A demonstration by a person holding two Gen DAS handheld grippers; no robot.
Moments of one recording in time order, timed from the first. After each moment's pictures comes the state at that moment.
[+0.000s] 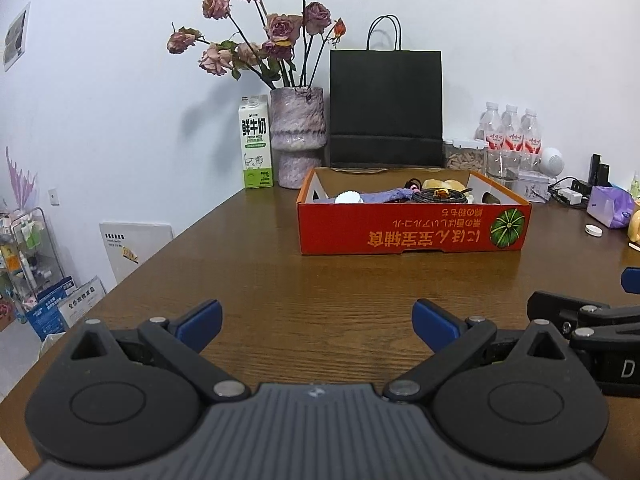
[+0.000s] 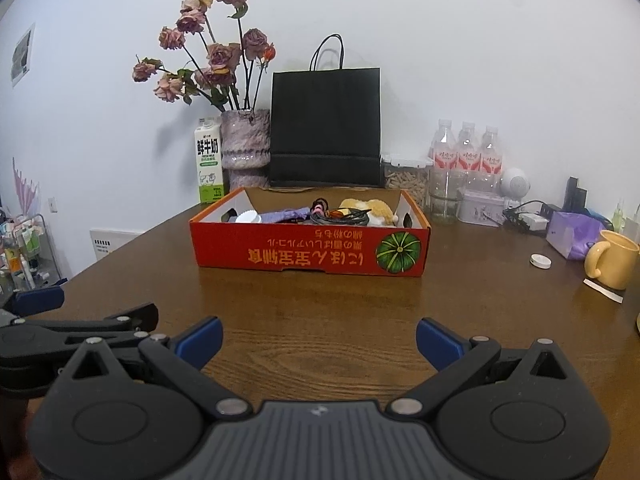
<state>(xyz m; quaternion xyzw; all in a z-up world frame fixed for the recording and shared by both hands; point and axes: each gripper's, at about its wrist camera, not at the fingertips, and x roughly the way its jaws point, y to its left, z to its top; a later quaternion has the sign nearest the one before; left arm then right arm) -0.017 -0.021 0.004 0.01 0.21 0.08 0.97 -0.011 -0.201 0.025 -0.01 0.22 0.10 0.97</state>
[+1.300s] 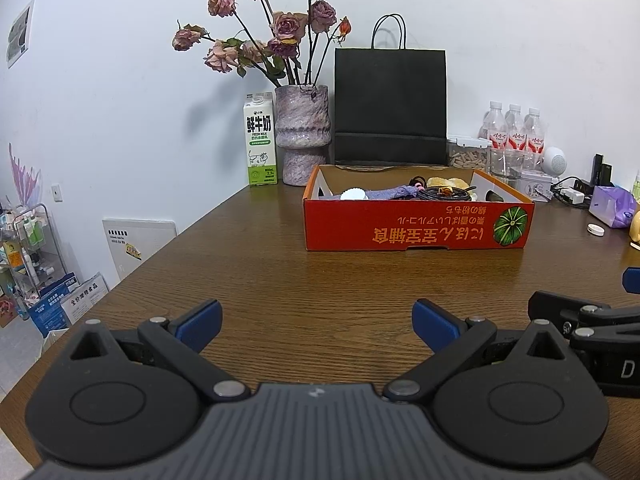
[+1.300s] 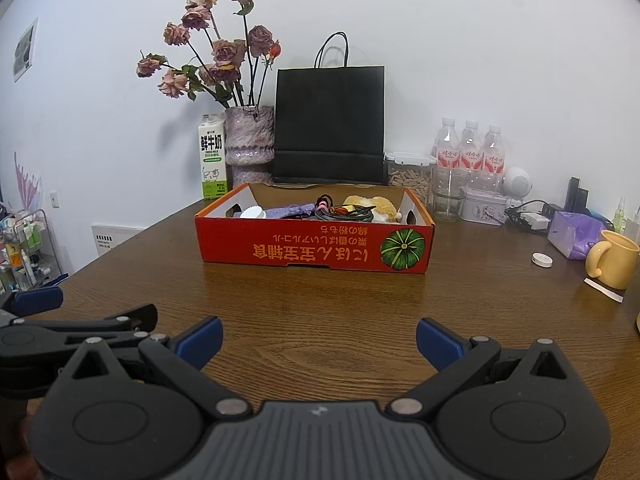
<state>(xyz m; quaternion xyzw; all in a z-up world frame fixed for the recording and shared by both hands) -0.022 -0.017 0.004 0.01 0.21 0.09 0.97 -0.015 -0.197 0.027 -0.01 0.22 0.10 0.97</state>
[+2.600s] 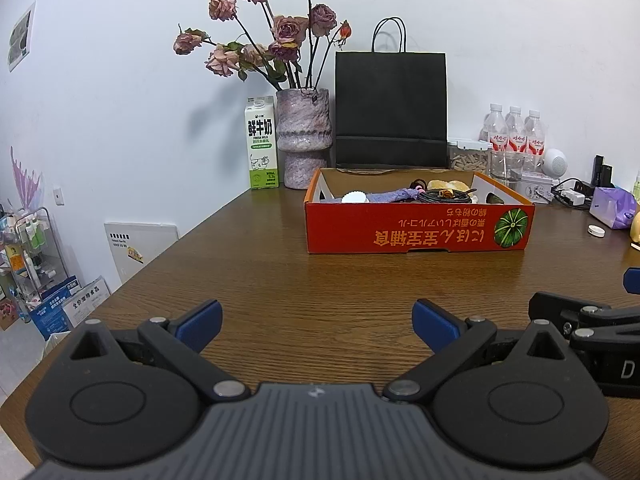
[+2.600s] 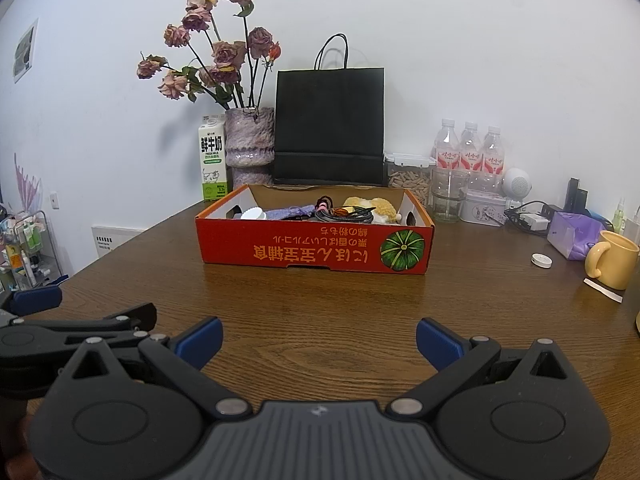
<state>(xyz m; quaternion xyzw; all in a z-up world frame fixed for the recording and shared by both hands) -0.024 -0.016 0.006 0.01 0.21 0.09 0.97 -0.017 -0.198 0.029 -0.01 0.22 0.10 0.97</state>
